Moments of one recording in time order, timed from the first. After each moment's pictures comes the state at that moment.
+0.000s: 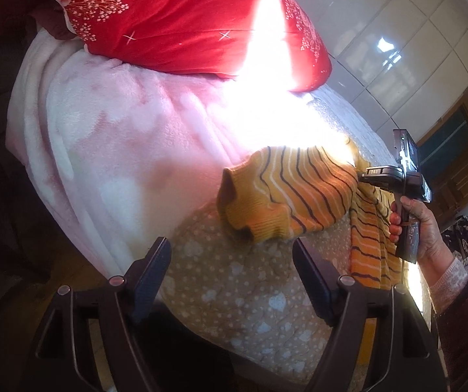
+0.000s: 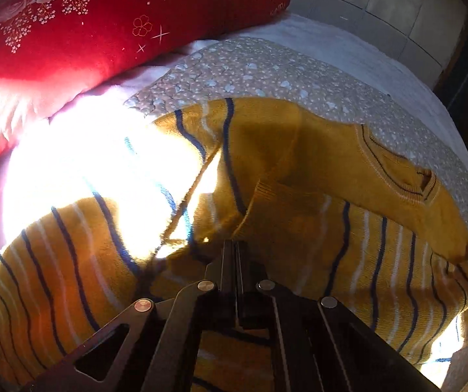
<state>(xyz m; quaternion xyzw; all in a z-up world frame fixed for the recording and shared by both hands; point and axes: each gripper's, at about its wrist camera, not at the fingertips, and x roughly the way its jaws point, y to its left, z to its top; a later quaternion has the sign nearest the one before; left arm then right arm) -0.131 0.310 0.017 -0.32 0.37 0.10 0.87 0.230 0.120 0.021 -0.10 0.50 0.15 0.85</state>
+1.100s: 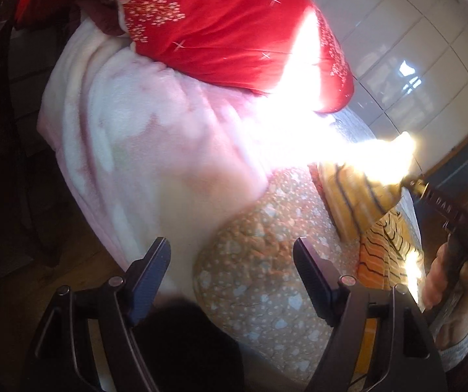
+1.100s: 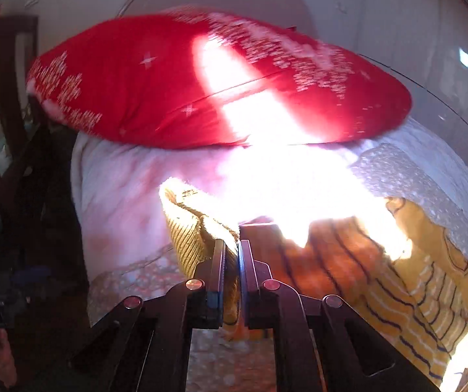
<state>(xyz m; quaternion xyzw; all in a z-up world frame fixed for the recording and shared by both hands) -0.153 0.322 0.022 -0.34 0.36 0.14 0.86 0.069 0.183 0.113 -0.14 0.35 0.32 0.87</state>
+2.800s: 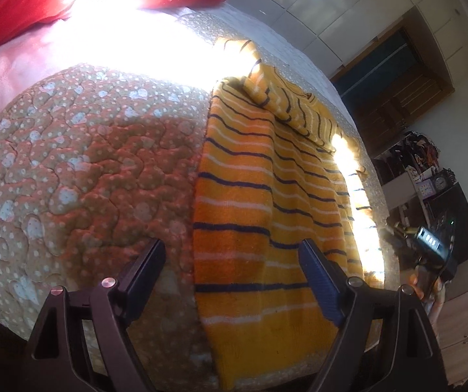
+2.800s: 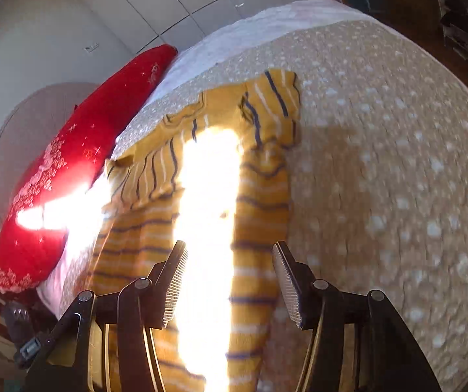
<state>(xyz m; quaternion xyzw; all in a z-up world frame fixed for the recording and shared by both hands) -0.038 0.154 0.004 -0.28 0.46 -0.12 0.84 -0.003 -0.235 0.046 0.25 0.46 0.10 0.85</state>
